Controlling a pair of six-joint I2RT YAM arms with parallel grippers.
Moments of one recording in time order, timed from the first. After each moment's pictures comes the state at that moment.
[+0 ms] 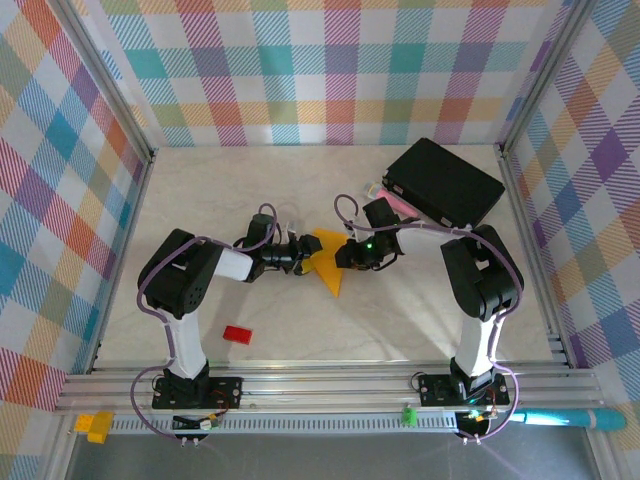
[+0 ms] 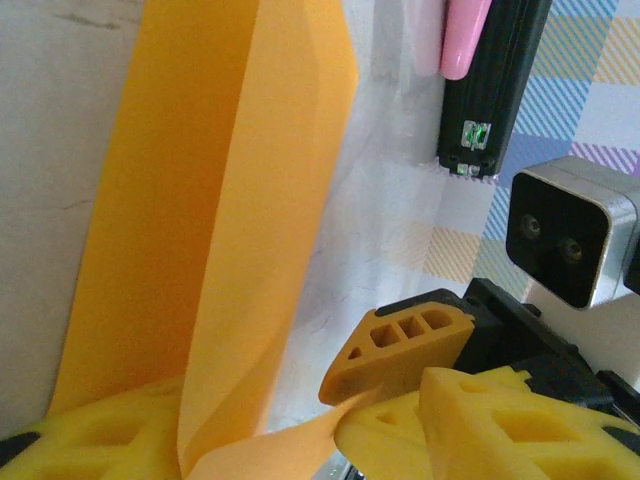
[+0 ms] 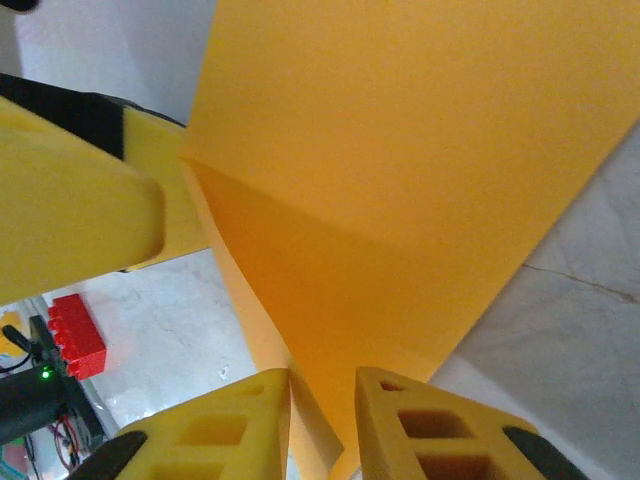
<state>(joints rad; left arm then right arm) -0.41 1.92 0.80 0.51 0.78 -1.15 0.49 1.87 1.09 -0.34 -0.65 0.35</state>
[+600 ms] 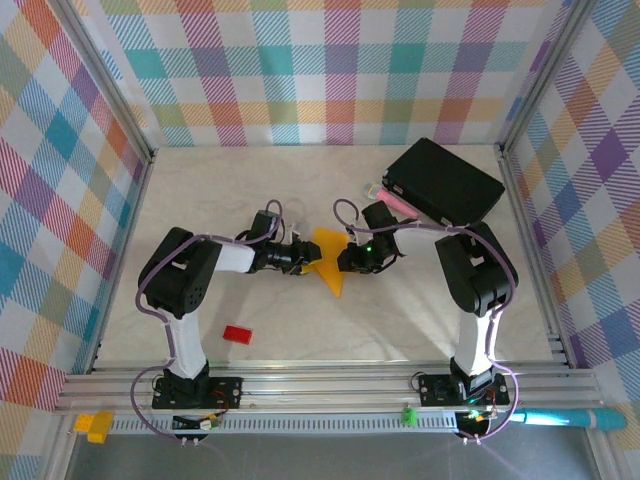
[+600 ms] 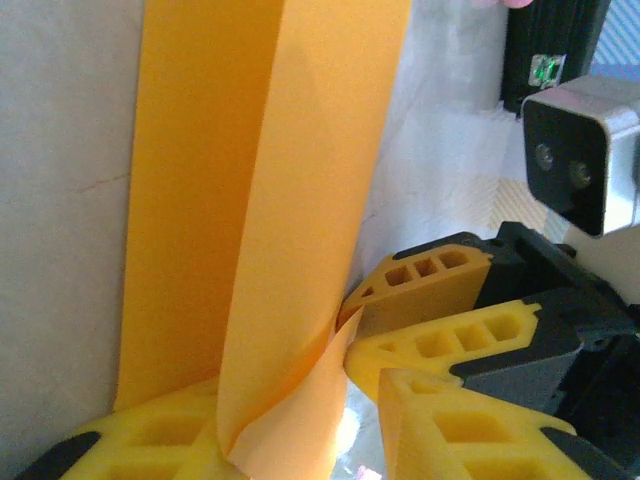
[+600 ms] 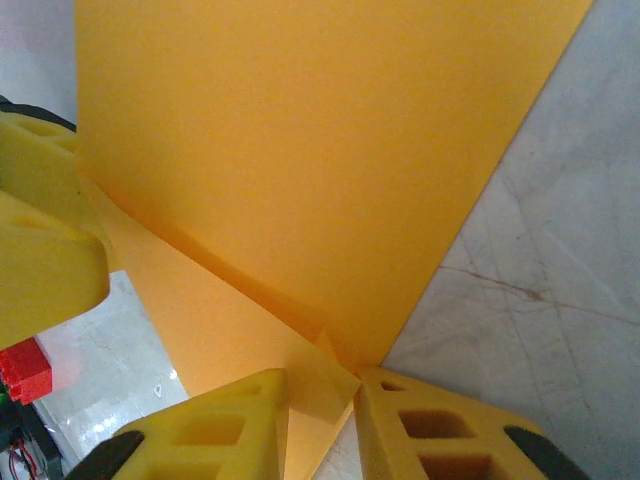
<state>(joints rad) -0.41 1.92 0.90 0.21 0.80 -0.88 0.49 1.92 1.10 -0.36 -0.59 0.35</state>
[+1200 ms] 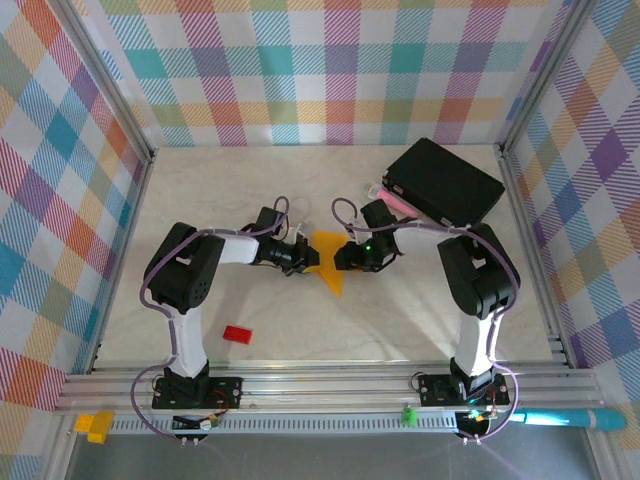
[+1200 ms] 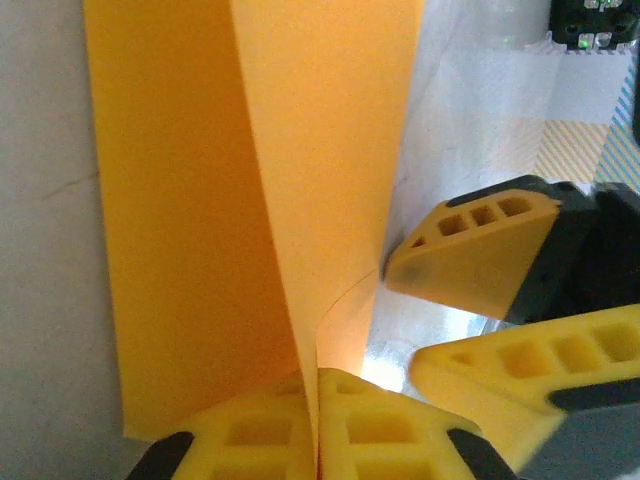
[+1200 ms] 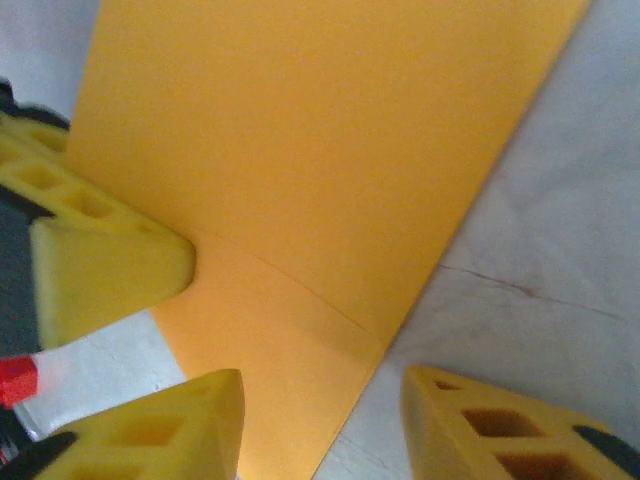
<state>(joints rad) -0.40 1.97 1.01 -0.02 0.84 -0.68 0.49 1.87 1.10 -0.38 -0.52 0.33</state>
